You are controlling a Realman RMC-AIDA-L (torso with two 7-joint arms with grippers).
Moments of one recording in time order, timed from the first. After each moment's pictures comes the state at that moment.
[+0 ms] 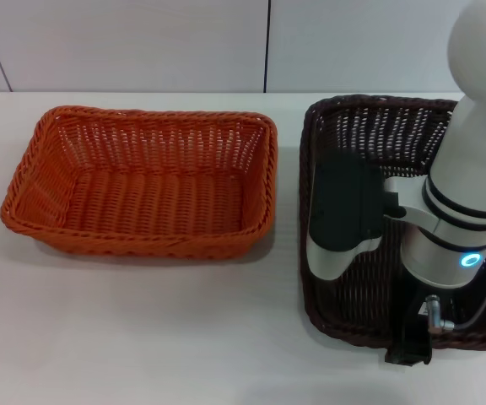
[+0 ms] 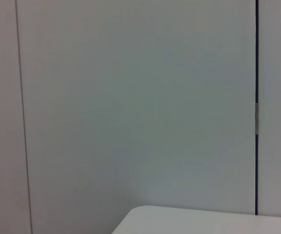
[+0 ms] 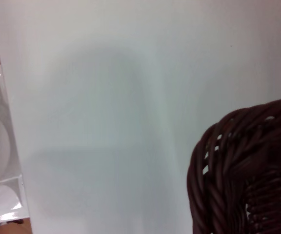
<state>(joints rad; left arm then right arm) -0.31 -2.06 -1.67 -0.18 2.77 0.98 -0.06 0.87 2.08 -1.76 -1.18 -2.58 -1.76 2.41</state>
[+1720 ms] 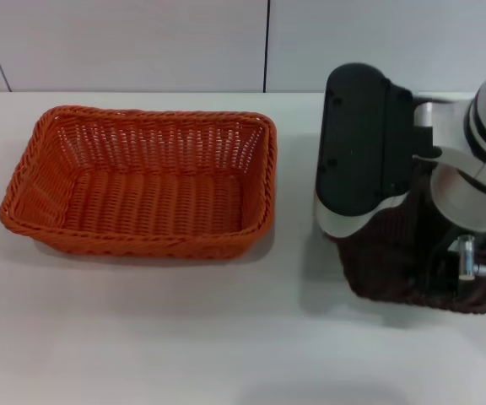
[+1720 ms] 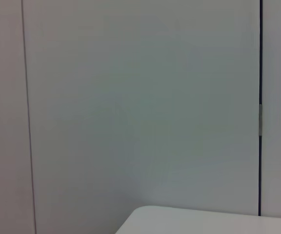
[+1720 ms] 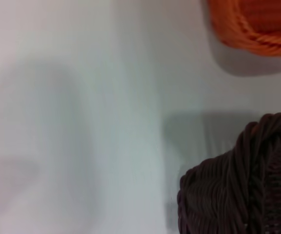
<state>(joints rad) -0.29 -2.06 -1.67 -0.19 2.77 0.99 -0.07 0.87 2.08 -1.74 -1.68 -2.76 -2.03 2.55</state>
